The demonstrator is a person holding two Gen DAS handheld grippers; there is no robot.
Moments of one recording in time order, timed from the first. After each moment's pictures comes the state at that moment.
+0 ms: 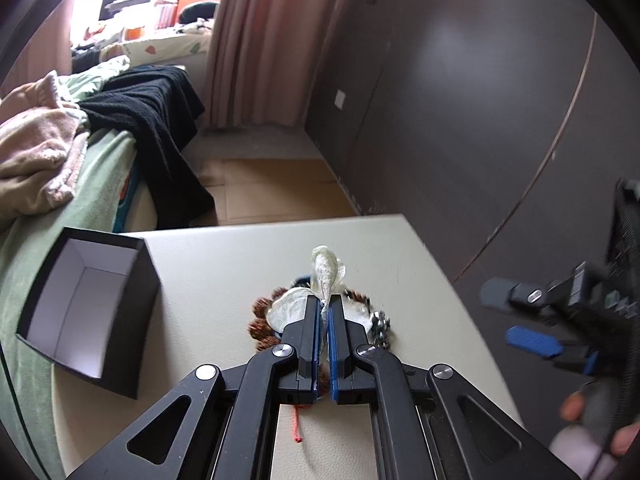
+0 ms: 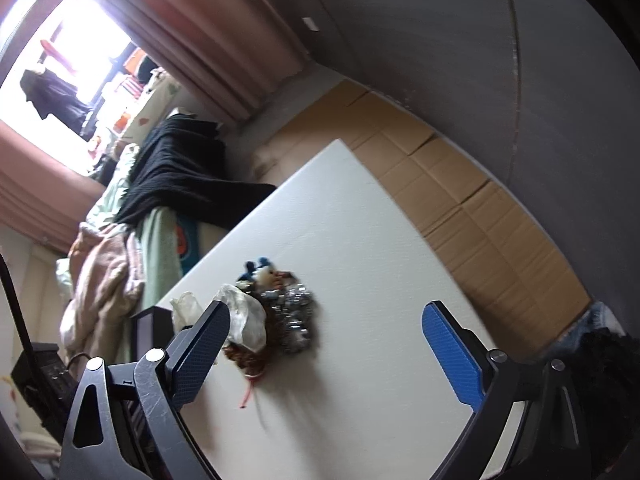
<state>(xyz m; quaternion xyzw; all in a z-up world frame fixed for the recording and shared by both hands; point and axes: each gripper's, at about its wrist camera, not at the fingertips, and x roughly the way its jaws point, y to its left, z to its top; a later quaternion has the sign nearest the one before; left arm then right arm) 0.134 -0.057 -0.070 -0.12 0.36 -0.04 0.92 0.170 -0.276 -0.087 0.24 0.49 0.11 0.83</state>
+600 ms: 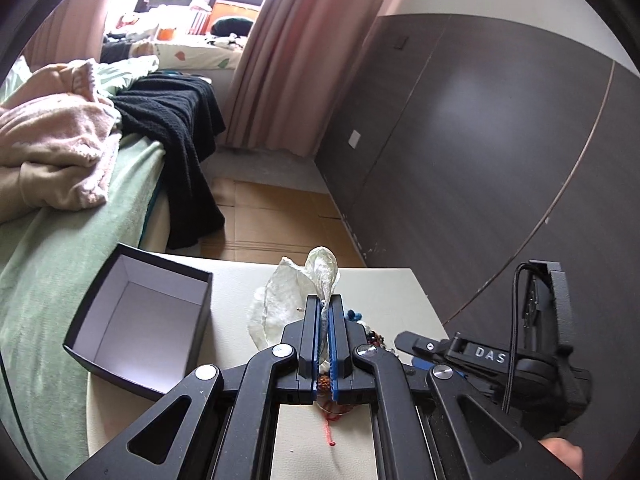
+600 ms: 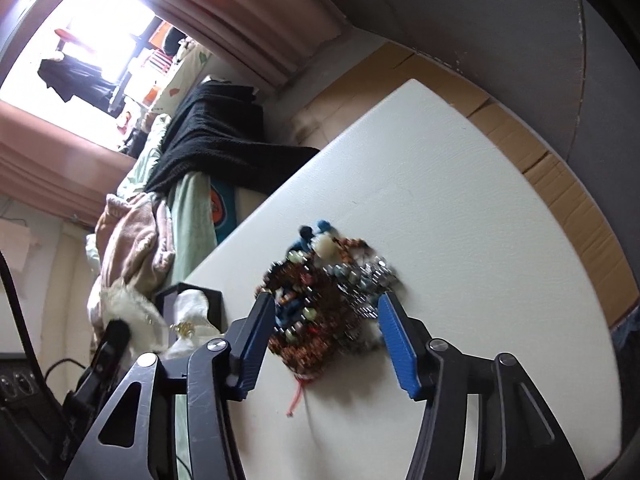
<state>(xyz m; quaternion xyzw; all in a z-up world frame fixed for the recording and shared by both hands) 0.115 0.001 -0.042 -0.19 0.32 -0.03 0.93 0.197 -0.214 -0.123 0.27 0.51 0.18 0.79</state>
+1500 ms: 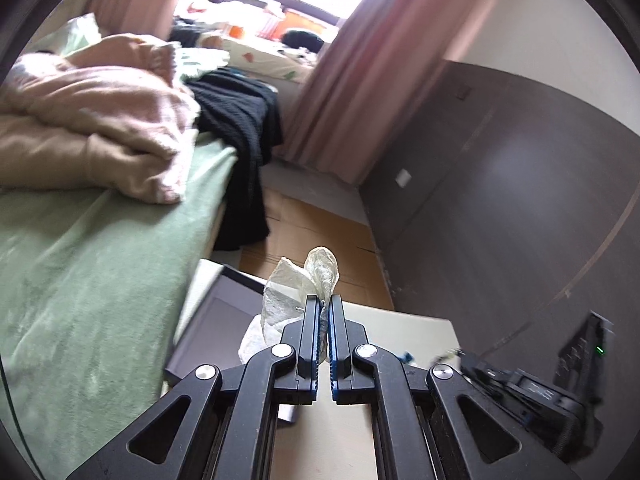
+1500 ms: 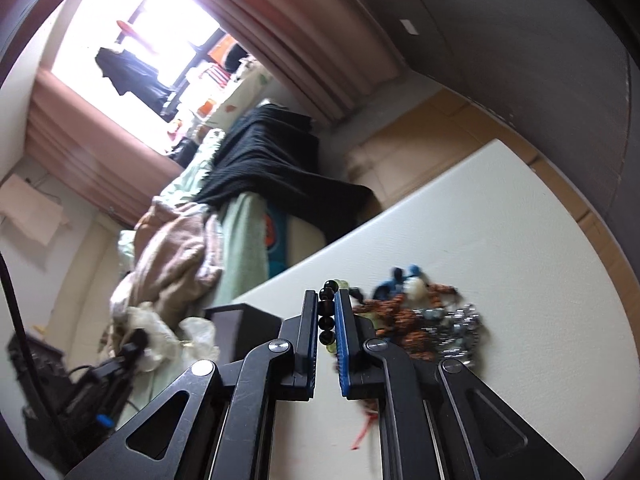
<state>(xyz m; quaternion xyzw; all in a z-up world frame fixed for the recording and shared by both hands) 0.094 0.094 -0.036 -0.28 0.29 0.06 0.92 0.185 -0.181 -0.080 0.25 0.42 0.25 0.83</state>
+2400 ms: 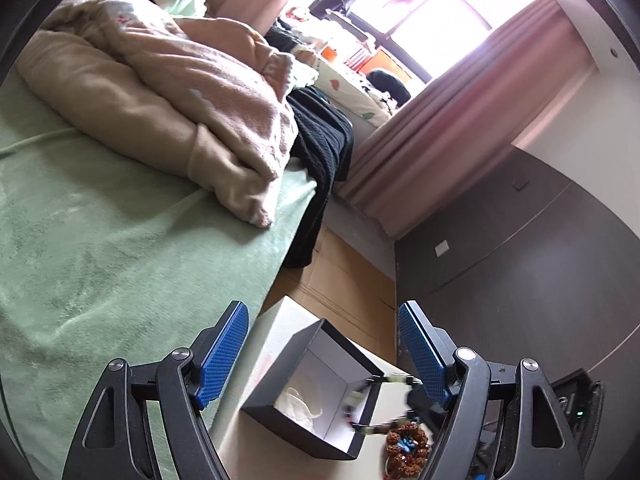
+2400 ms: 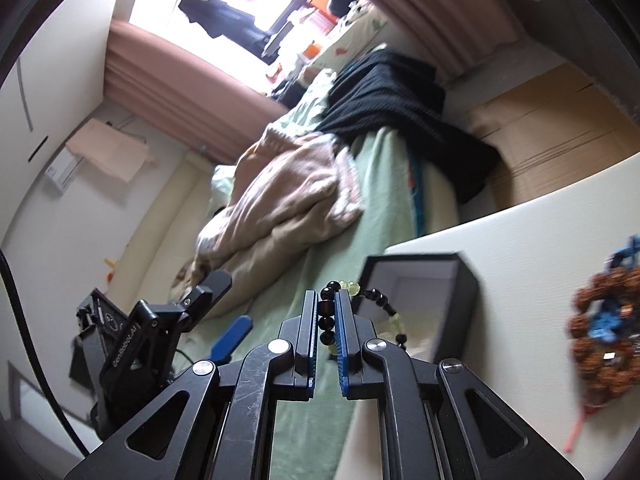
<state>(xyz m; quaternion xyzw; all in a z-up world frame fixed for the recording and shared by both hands) 0.046 0.179 -0.034 -0.40 0.23 0.15 0.88 0.170 -0.017 -0.074 0.24 0.44 0.44 0.74</state>
